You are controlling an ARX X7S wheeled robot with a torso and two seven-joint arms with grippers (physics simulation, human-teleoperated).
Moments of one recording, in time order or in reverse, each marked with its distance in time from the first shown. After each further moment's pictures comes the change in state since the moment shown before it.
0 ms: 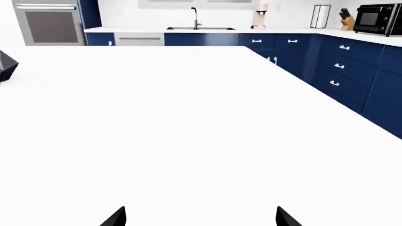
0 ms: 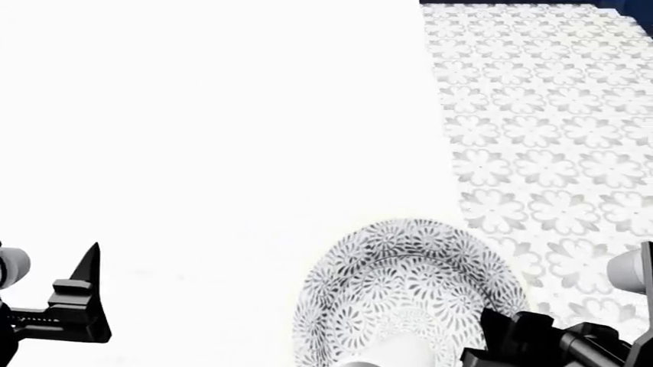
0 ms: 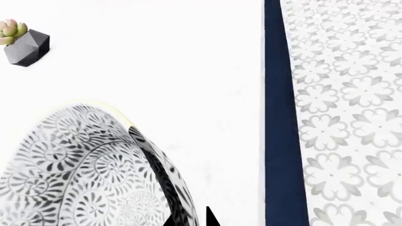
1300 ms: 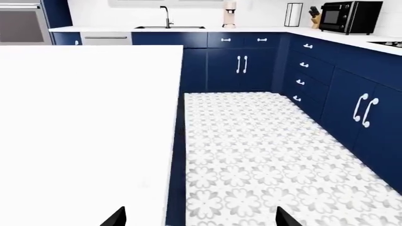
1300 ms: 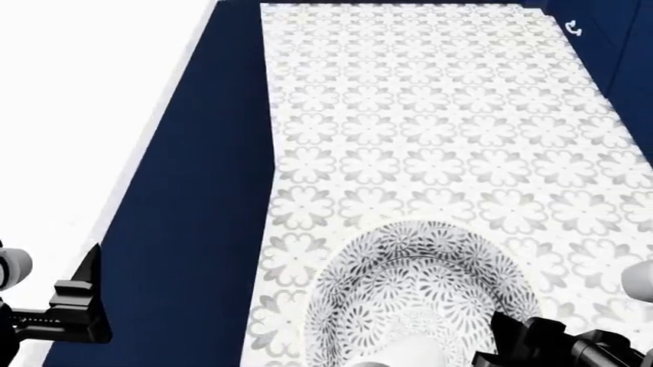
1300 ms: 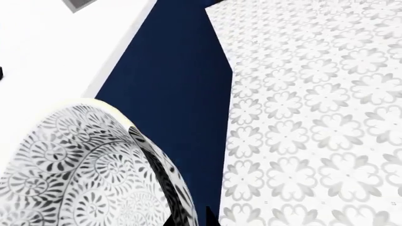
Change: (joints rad) left arm -0.003 -0.007 0.012 -0.004 -0.005 0.007 -0.008; right arm -0.064 0.007 0.034 -0.009 -0.031 -0.042 -0.037
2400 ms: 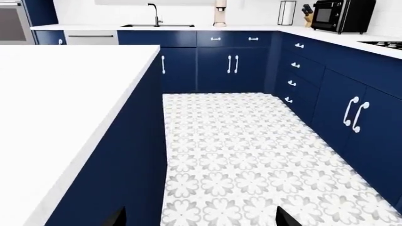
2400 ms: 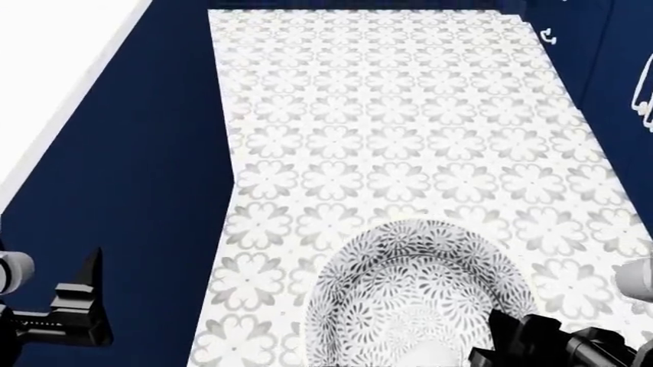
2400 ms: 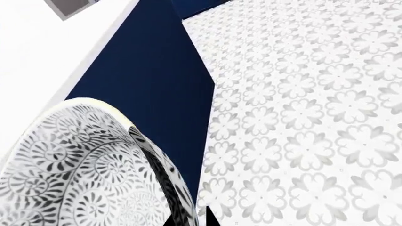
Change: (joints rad) left arm 0.009 -0.005 0.010 -0.011 0.002 0.019 0.002; right arm 0.014 -0.015 -0.030 0.021 -0.040 -0.015 -0.021
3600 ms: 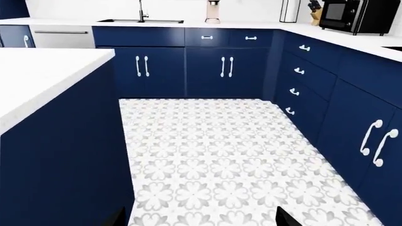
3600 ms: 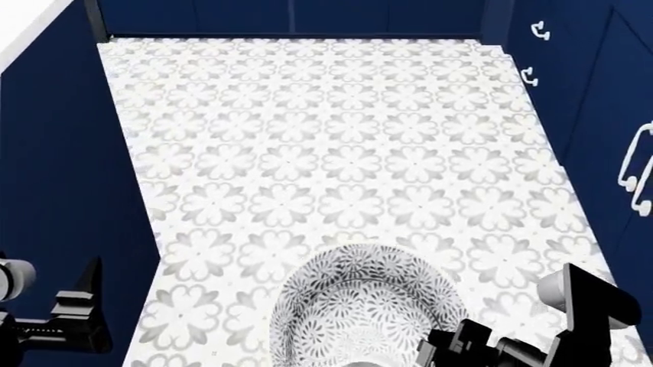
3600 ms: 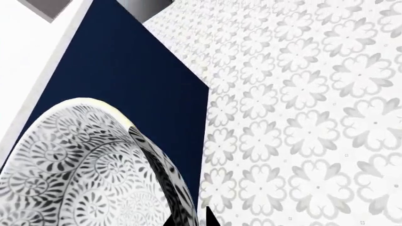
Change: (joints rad) left arm 0.027 0.002 0.011 -0.050 0.023 0.052 0.024; right arm 0.147 -0.181 -0.211 0.303 -0.093 0.020 -0.098
